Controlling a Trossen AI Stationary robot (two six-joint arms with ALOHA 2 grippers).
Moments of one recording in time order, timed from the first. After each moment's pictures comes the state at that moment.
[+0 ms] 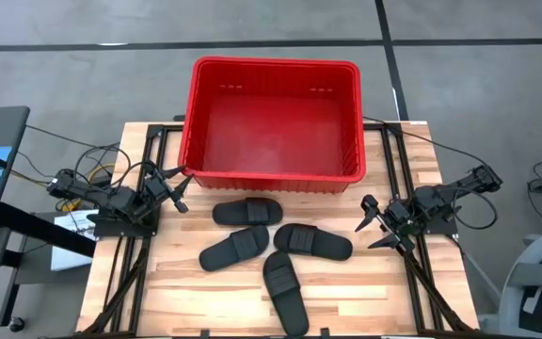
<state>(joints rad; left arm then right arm) -0.33 0.00 0.01 0.13 -1.00 0.37 0.39 0.00 0.01 0.04 -0.16 0.13</state>
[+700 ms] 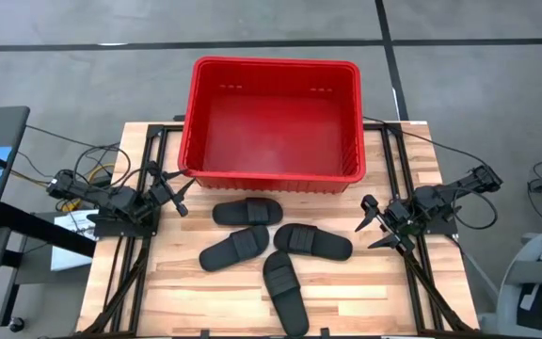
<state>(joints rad) -0.32 0.01 0.01 0.13 -0.92 0.62 0.39 0.00 0.01 0.04 -0.16 0.13</state>
